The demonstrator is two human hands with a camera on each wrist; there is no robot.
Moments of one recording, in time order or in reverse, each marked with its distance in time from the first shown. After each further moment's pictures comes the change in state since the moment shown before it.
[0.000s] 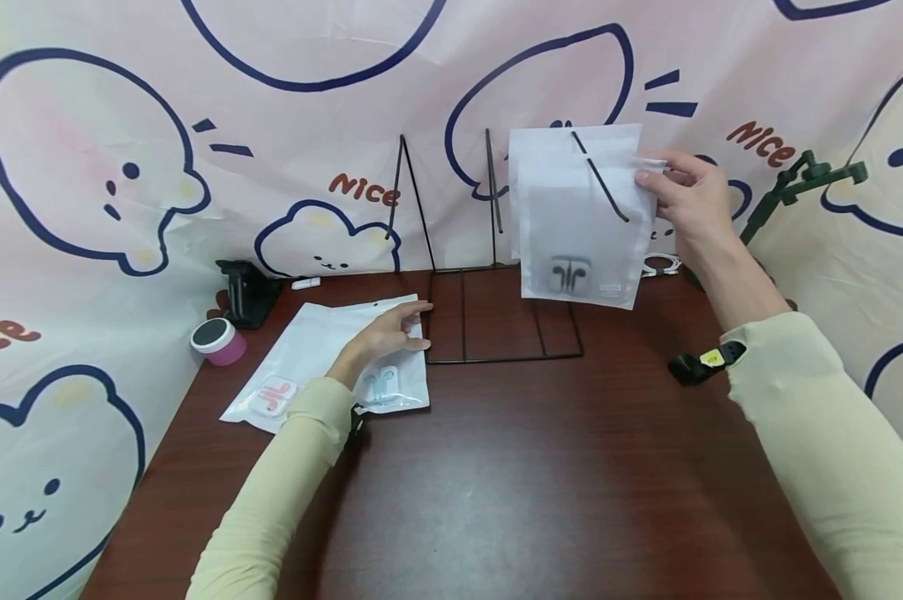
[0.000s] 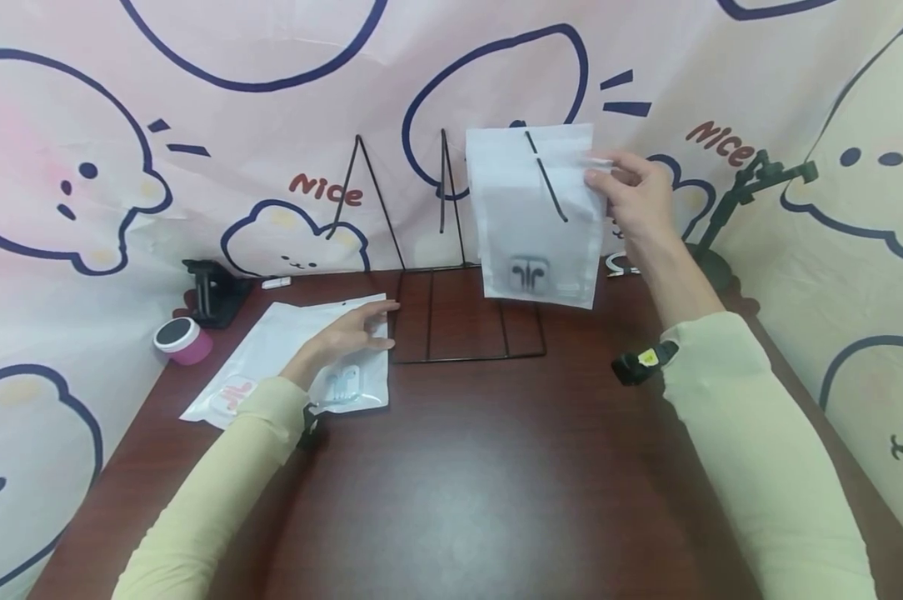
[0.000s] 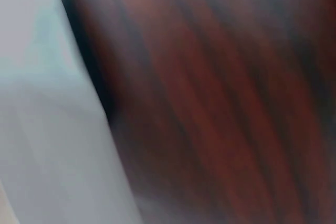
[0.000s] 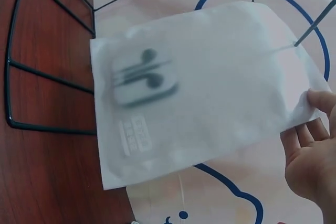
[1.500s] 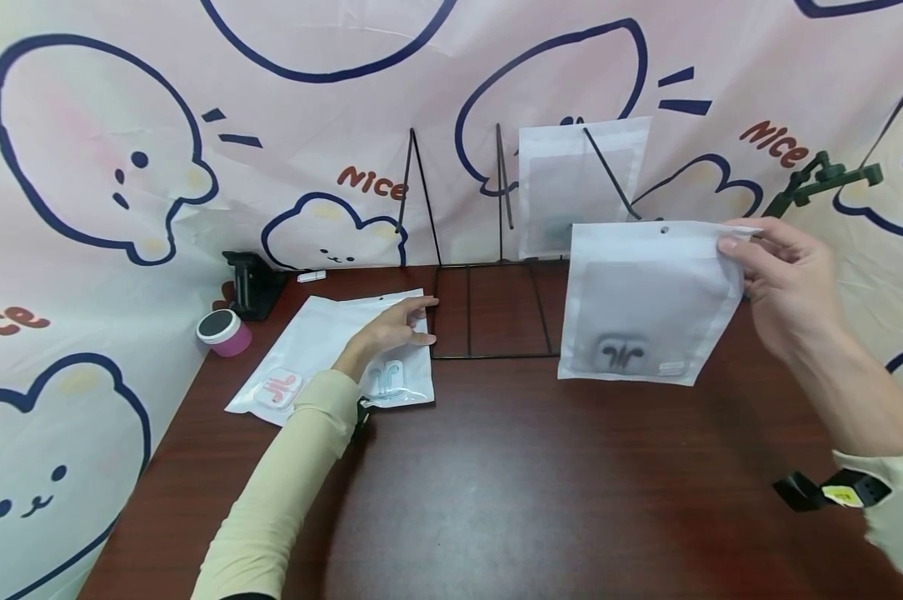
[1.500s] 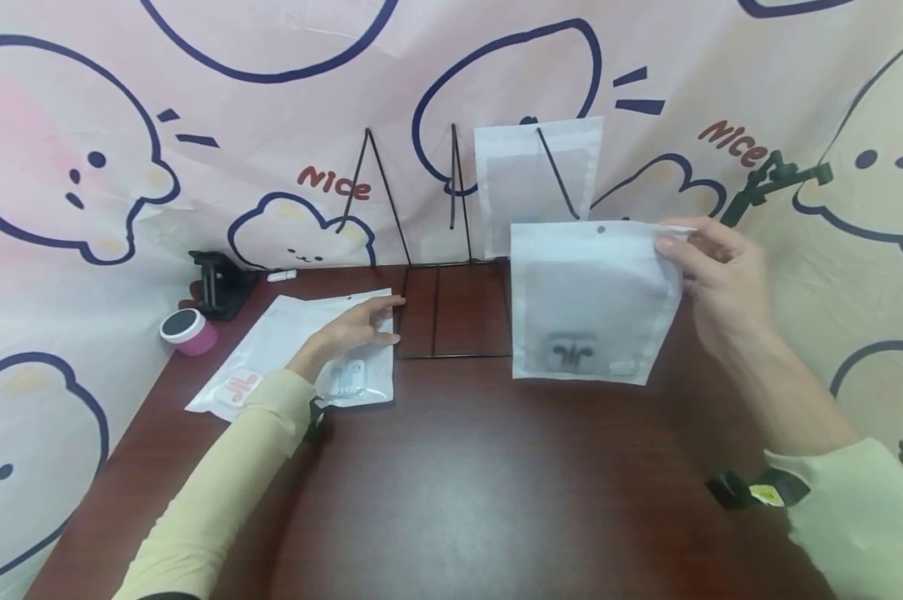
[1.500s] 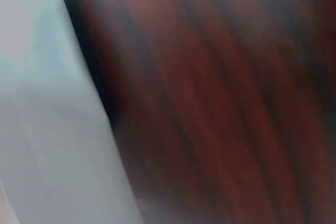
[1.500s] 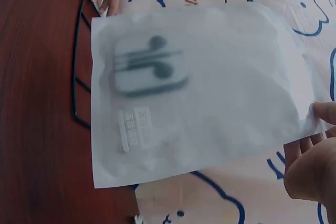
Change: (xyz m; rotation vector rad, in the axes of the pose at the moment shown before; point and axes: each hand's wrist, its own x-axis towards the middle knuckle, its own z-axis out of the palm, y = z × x) left_hand -0.002 0.001 -0.001 -0.025 -0.009 -0.010; right_hand -0.097 0.009 -0.060 0.240 -0.105 -0.158
